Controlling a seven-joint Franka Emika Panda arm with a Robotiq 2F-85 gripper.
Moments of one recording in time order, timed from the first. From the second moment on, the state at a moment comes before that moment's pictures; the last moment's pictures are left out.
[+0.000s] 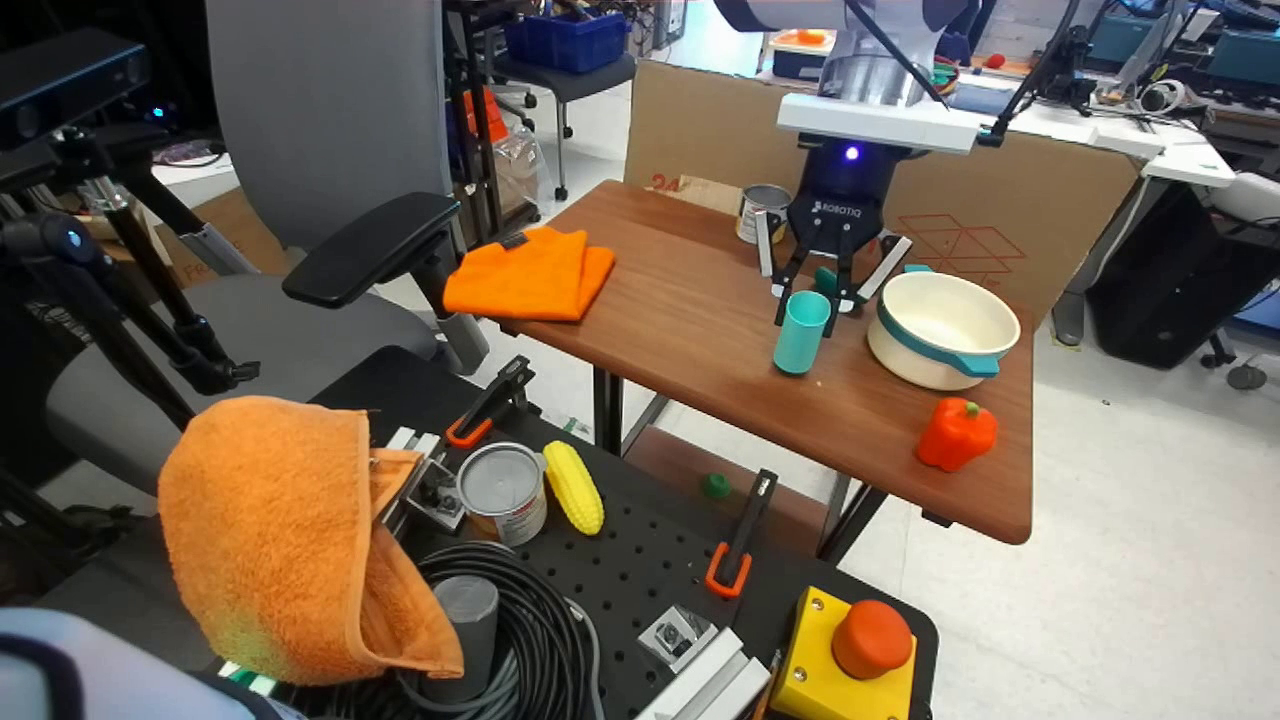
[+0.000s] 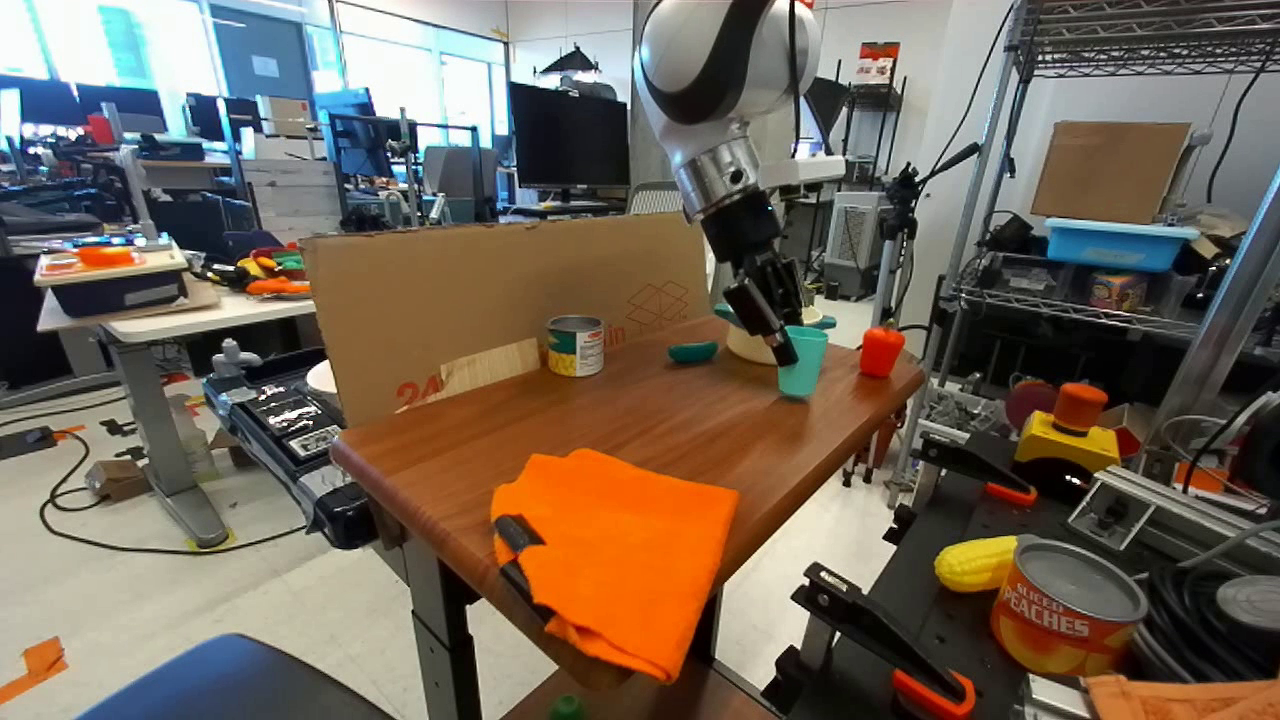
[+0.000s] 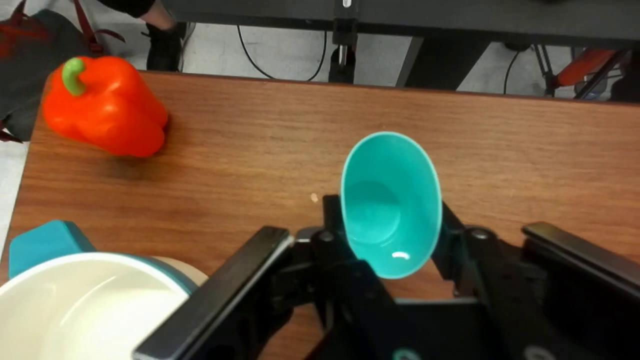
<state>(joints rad) -0.04 0.60 -0.05 -1.78 -0.17 1.86 -0.15</state>
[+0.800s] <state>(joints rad) -0.13 0.48 -0.06 -1.62 -0.08 1.80 -0.16</state>
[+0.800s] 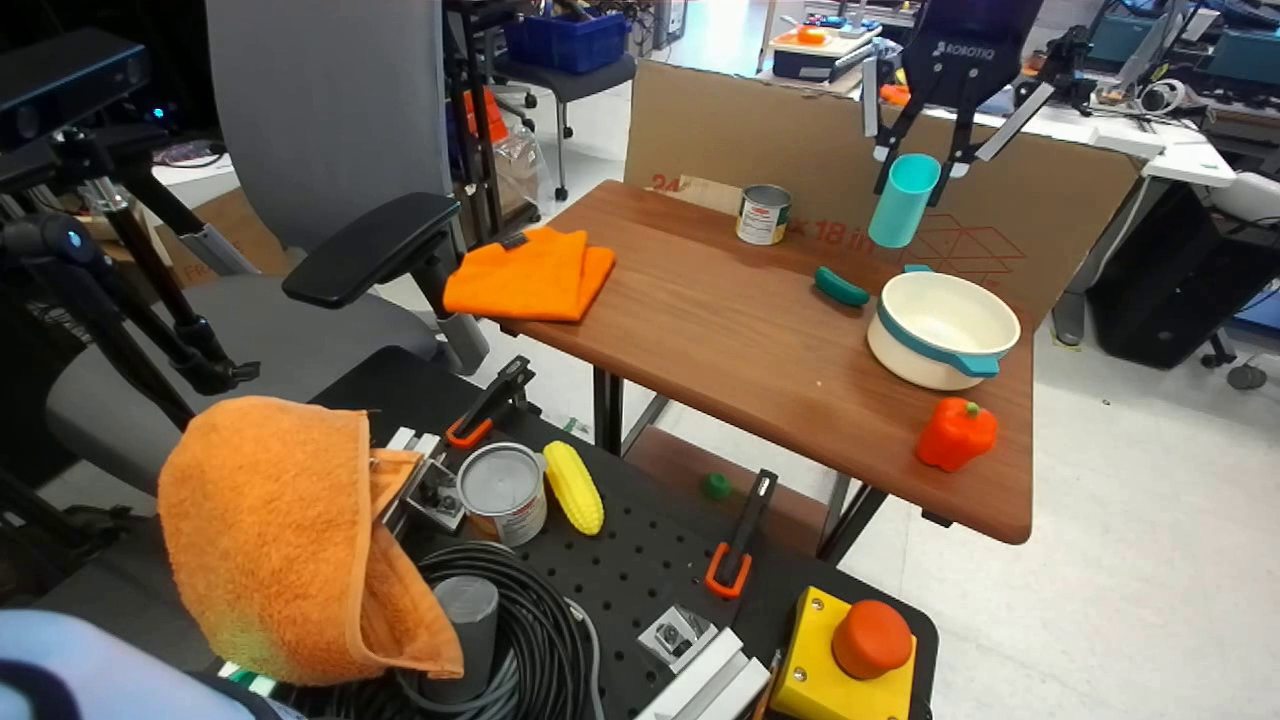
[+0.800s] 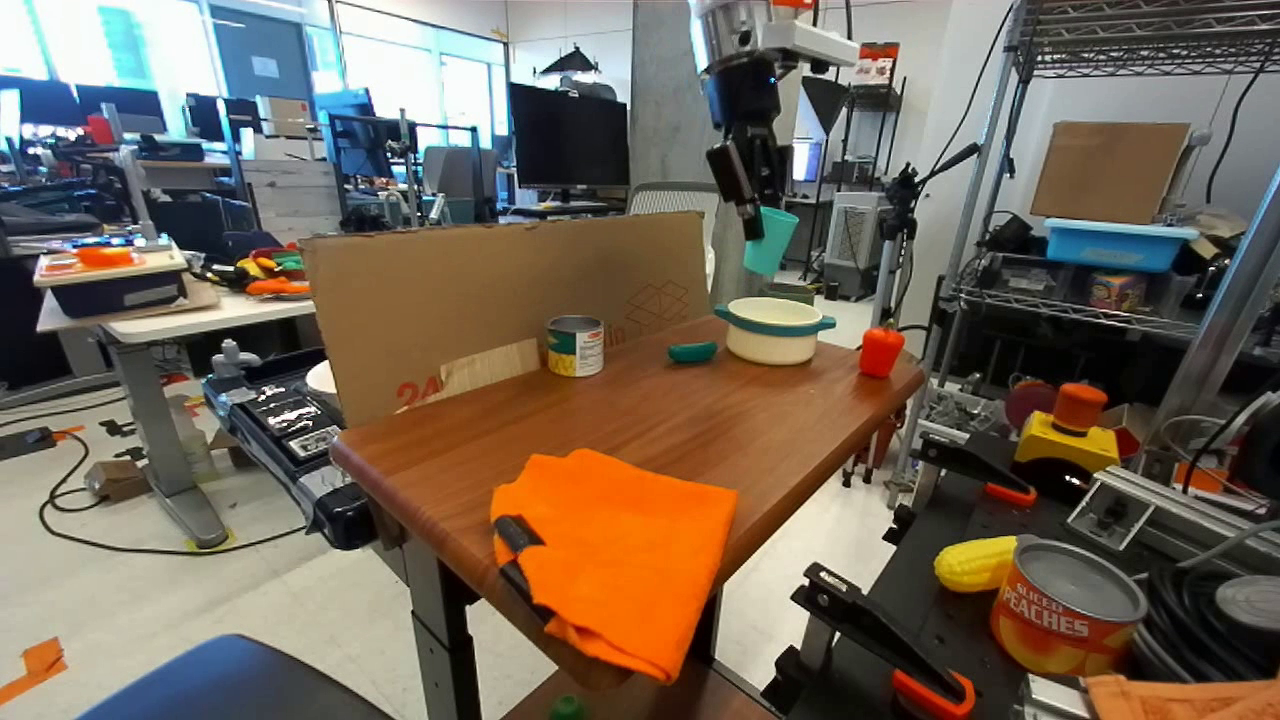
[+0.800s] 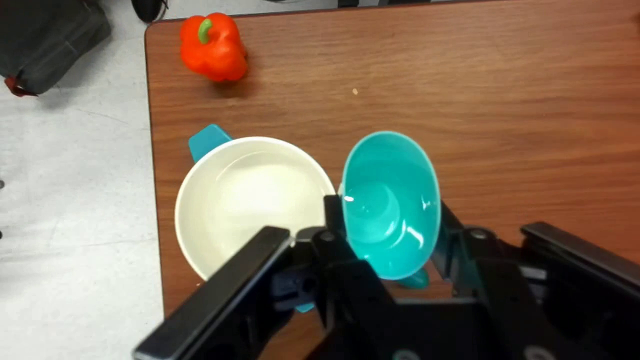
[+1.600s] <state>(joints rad) -0.19 0.72 -0.10 -1.34 -0.05 1.73 -0.09</state>
